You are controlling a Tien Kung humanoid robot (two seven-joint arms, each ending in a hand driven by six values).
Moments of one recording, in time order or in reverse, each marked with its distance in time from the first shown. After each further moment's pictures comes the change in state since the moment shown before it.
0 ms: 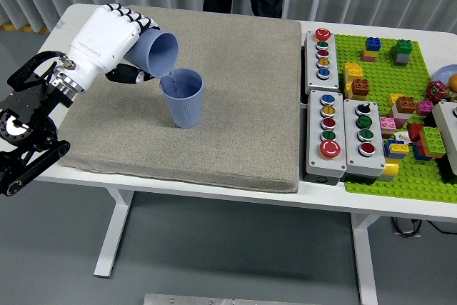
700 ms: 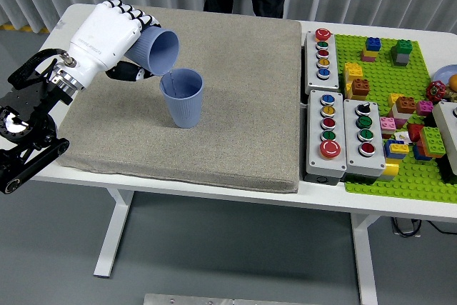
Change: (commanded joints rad) left arm -0.013 0.006 0.008 -0.018 0.026 0.000 0.014; right arm 0.002 0.001 0.000 0.000 0.005 -0.003 0.001
